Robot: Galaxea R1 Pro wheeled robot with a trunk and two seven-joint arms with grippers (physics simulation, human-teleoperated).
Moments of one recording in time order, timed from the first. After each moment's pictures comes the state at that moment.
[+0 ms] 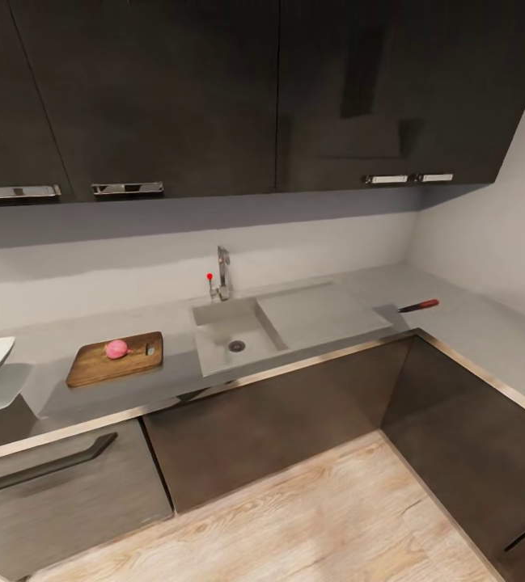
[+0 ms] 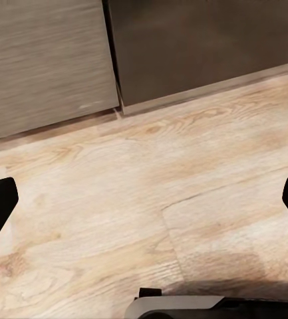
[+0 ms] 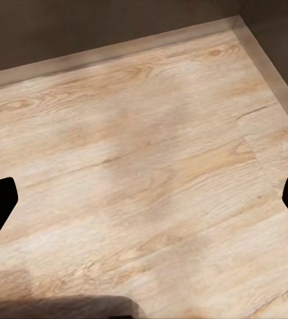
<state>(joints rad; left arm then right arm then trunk) 0.33 0.14 -0.26 -0.83 0.24 -0.56 0.16 -0.08 -0.06 0.21 -0.35 -0.14 -0.52 -0.13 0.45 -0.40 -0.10</state>
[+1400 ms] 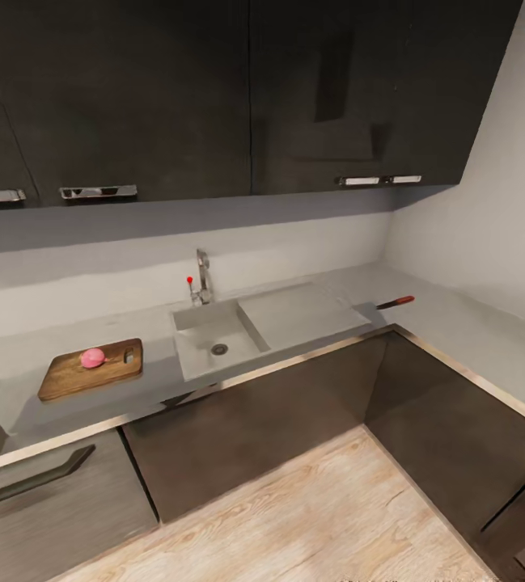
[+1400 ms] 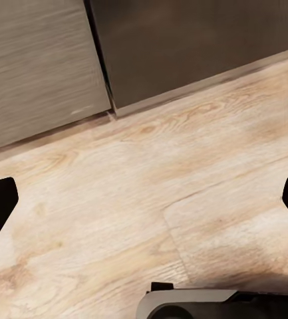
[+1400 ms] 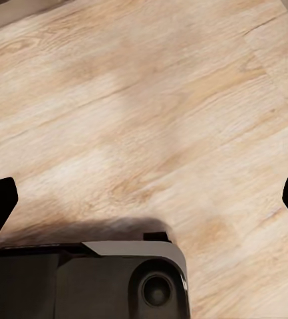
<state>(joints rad) 0.34 0.16 -0.26 -0.80 0.24 -0.56 0.16 0.05 0.02 0.20 -0.32 -0.17 -0.53 -0.14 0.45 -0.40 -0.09</state>
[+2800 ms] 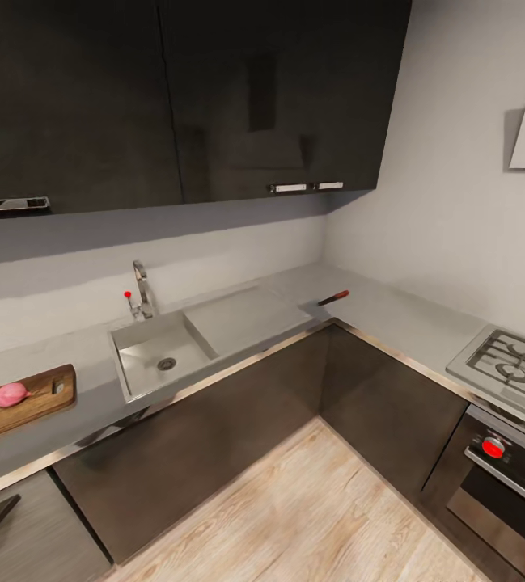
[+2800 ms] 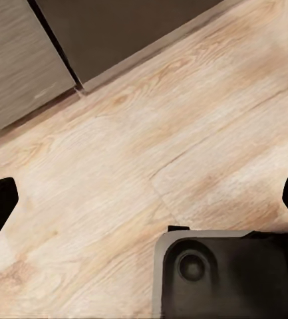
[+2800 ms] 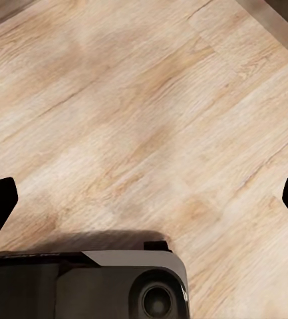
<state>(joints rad) 0.34 0.15 -0.26 -0.65 0.25 -0.56 0.17 0.05 0.02 0.21 -0.32 -0.16 -0.53 -0.14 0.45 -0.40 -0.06</state>
